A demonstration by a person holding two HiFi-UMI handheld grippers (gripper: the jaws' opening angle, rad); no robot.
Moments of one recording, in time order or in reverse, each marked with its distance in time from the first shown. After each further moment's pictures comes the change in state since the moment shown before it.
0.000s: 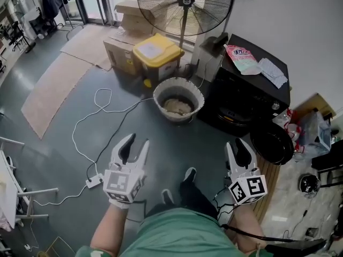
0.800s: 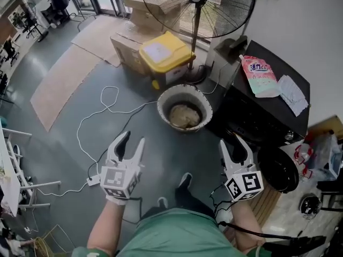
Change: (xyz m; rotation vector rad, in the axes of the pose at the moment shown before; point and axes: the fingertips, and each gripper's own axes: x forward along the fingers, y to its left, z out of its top) left arm 0.207 0.052 0.001 0.019 0.125 0.164; right arm 0.210 -0.140 -0.020 0.067 0.067 0.157
